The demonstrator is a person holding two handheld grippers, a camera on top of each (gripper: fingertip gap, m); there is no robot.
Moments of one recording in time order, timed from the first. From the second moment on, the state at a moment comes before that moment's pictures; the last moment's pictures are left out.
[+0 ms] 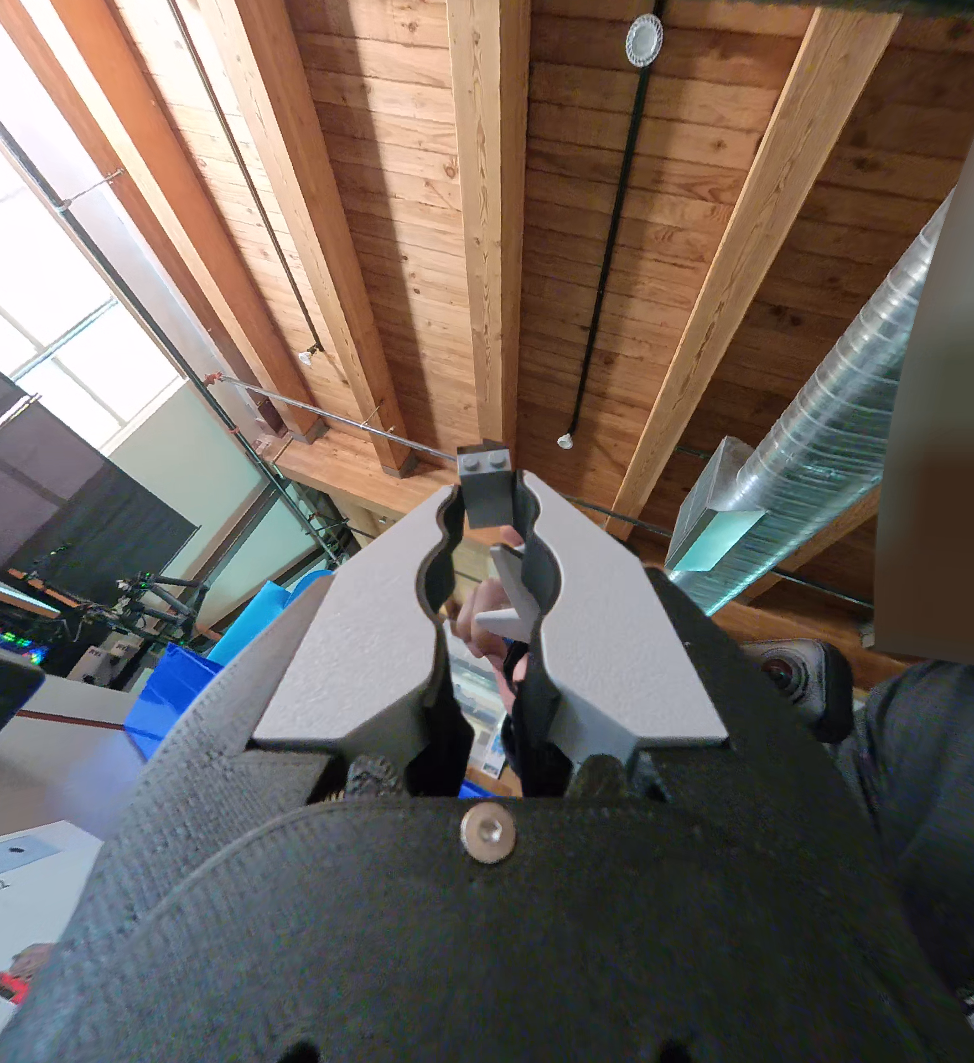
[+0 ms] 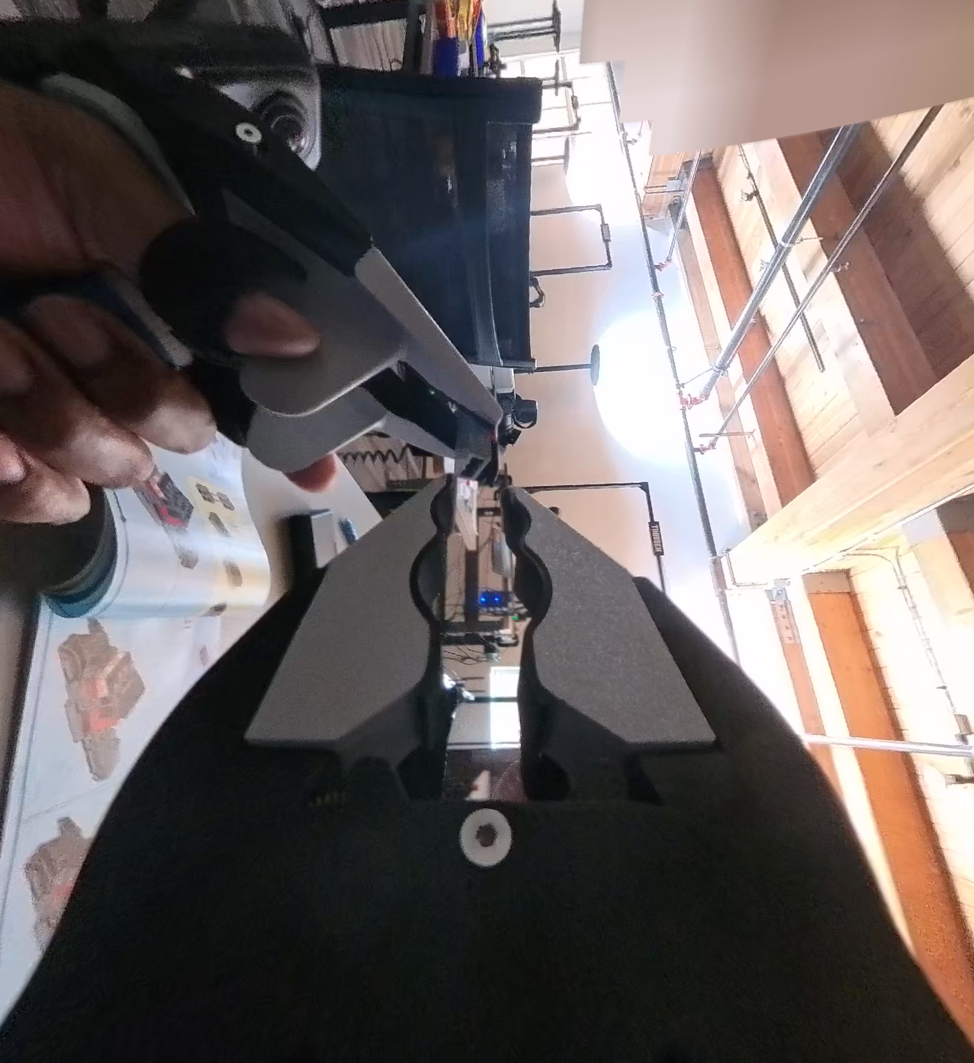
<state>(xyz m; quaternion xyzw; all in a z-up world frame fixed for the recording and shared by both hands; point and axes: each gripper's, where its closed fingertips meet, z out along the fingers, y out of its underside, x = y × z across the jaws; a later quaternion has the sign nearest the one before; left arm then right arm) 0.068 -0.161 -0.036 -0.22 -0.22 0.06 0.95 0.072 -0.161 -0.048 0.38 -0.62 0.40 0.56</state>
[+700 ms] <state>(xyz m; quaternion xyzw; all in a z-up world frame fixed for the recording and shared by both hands) 0.067 -0.167 -0.037 -0.14 -0.20 -0.08 0.97 0.075 -0.167 -0.047 0.33 -0.63 0.50 0.50</state>
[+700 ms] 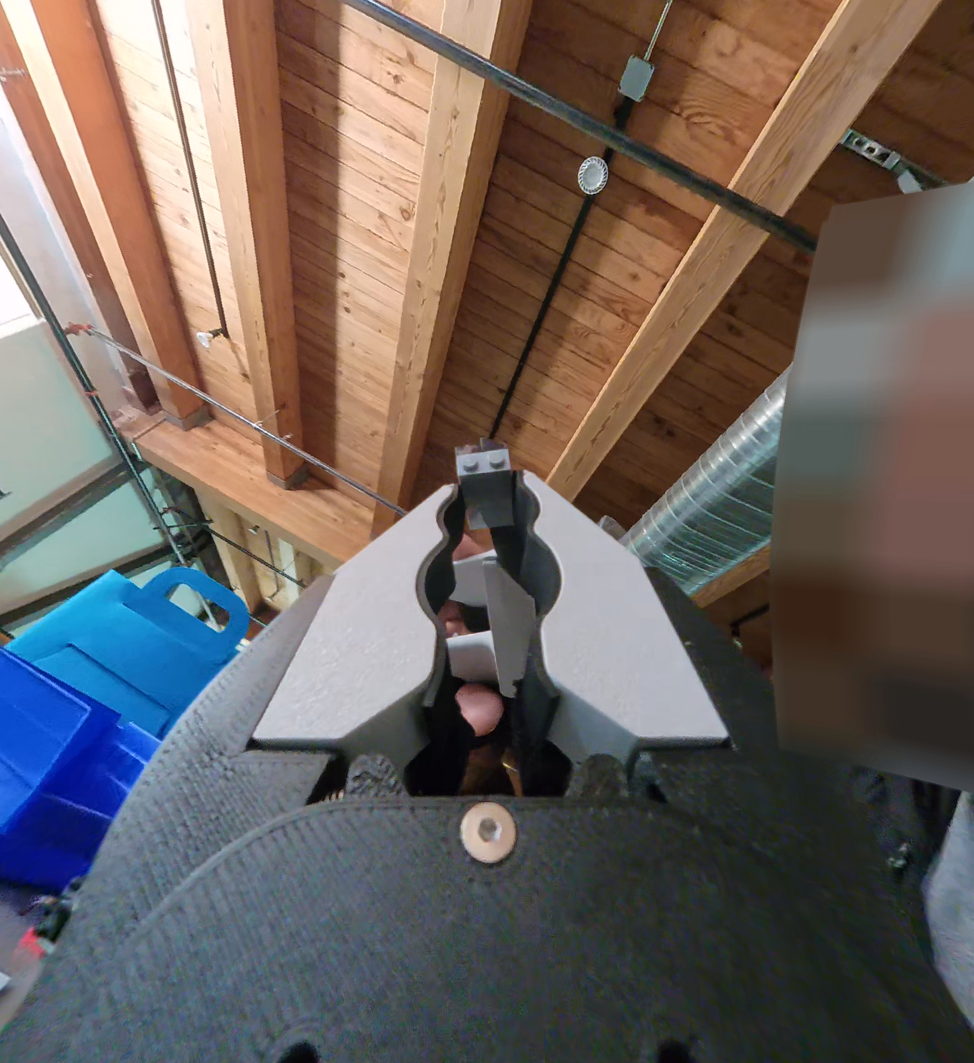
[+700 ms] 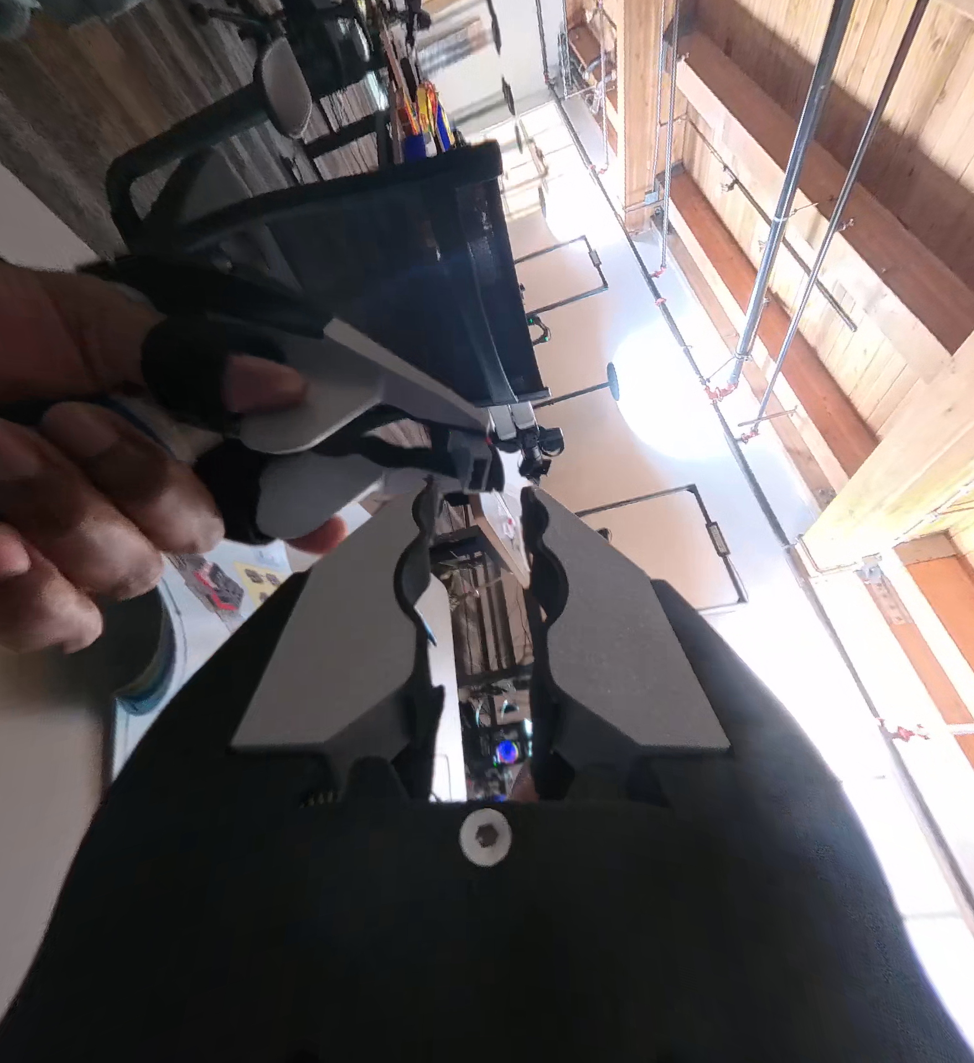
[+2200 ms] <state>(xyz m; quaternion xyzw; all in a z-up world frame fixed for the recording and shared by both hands) 0.039 -0.164 -0.061 -0.15 -0.28 -0.13 0.94 0.045 -0.168 -0.056 0.26 -0.65 0.51 0.50</state>
